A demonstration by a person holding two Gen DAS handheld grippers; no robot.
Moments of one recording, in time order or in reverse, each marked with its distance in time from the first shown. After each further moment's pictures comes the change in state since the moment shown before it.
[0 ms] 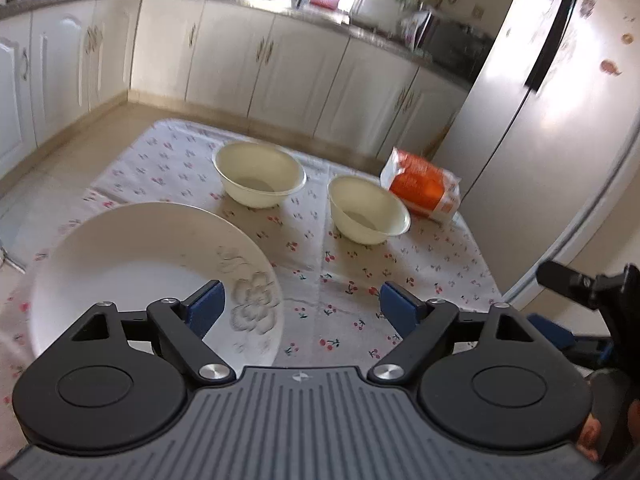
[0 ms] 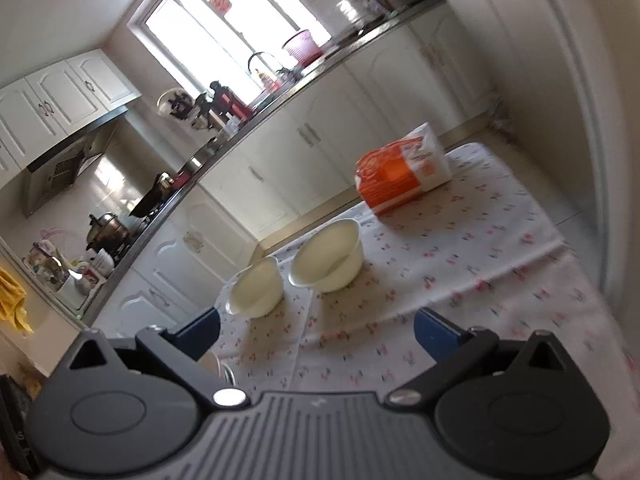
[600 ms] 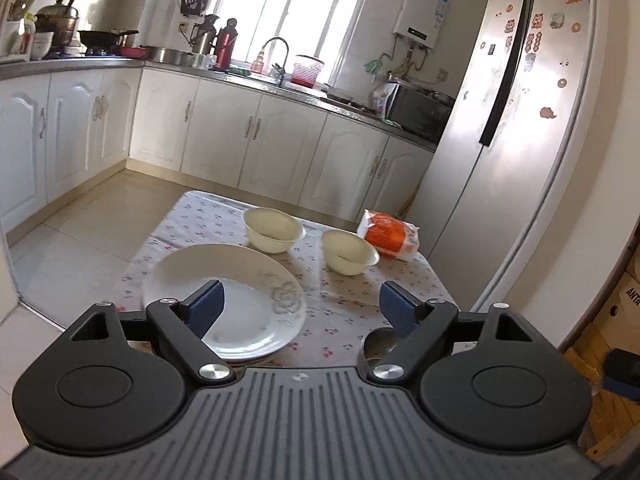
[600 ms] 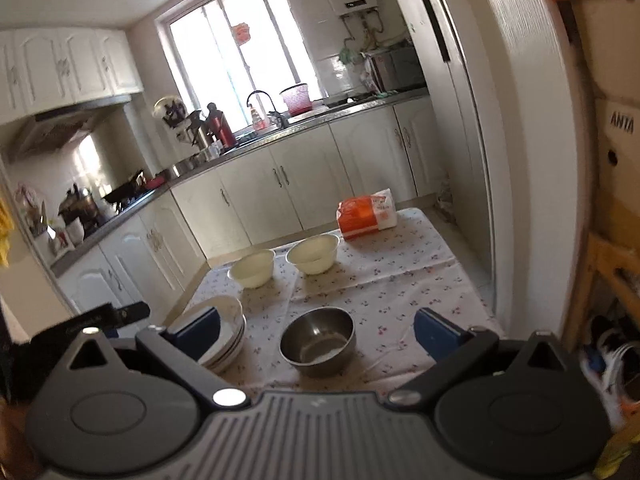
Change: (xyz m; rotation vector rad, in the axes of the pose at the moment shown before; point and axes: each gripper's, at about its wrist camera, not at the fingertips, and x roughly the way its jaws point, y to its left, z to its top) left arm -0.146 0.026 -0.059 0.044 -0.256 -0.063; right arm -0.179 0.095 -0.115 -0.196 -0.176 -0.216
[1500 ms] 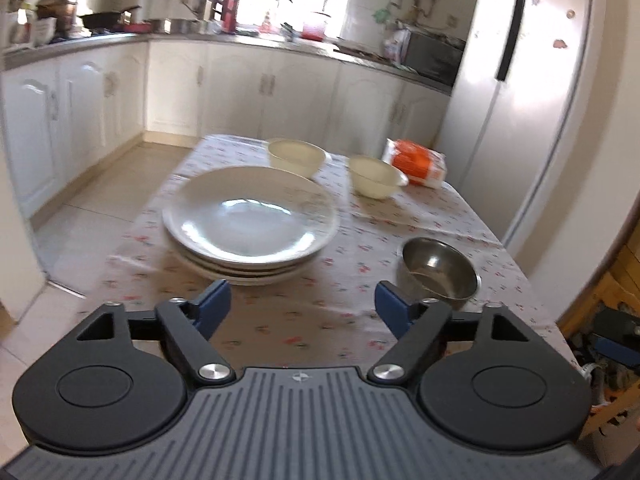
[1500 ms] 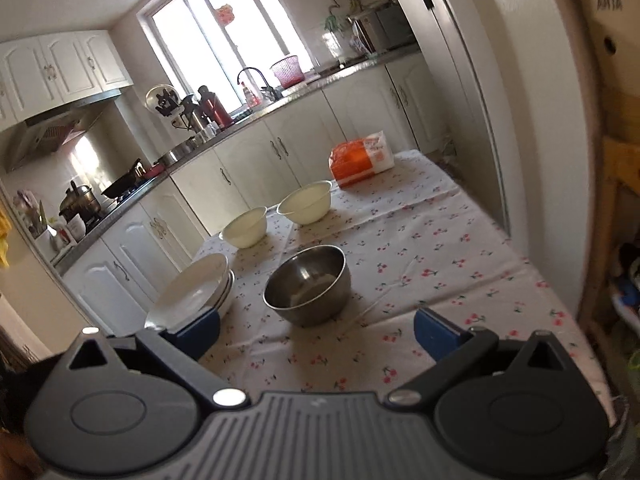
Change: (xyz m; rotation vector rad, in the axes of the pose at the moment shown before) left arm -0.012 0.013 -0.061 0.070 0.108 0.103; right arm 0.002 -0.024 -0.054 0.039 0.036 0.007
